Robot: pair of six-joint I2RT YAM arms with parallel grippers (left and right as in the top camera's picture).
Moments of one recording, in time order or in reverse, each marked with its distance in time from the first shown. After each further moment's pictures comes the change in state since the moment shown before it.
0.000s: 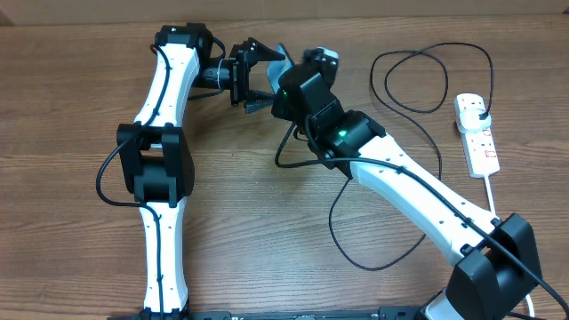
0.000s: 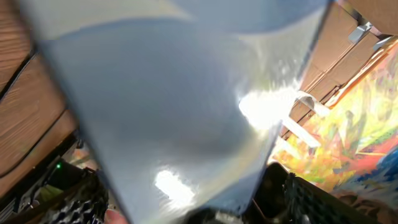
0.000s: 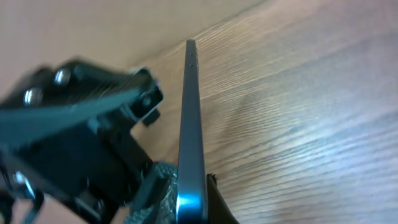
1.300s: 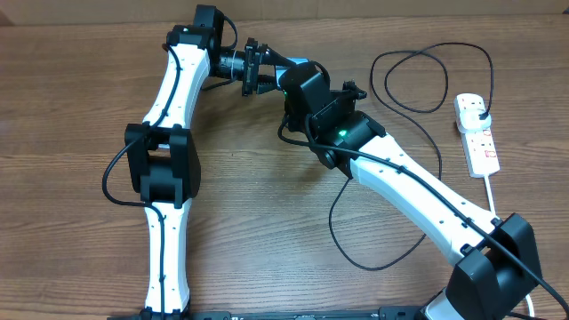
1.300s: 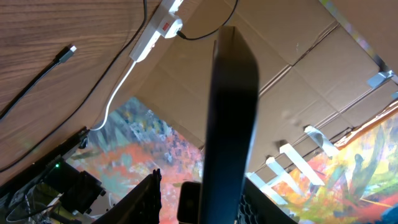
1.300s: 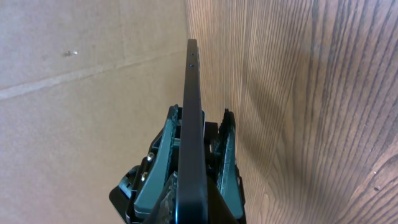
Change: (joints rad) left arm -0.042 0.000 0.006 0.365 -0.116 -0.508; right arm 0.000 0.000 0.000 0.002 0.037 1.117
